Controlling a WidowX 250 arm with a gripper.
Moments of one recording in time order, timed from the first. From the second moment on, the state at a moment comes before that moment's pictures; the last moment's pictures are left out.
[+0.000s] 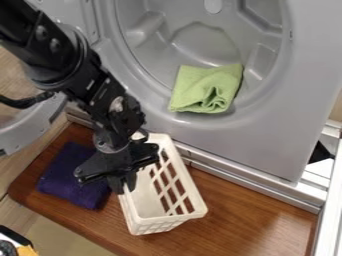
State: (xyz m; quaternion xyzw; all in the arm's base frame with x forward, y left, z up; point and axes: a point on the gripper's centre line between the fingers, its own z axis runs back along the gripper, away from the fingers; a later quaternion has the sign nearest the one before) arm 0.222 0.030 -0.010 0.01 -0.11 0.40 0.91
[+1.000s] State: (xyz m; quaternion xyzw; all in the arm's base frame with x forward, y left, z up) arm 0.232 0.022 -0.015 0.00 -0.06 0.37 0.93
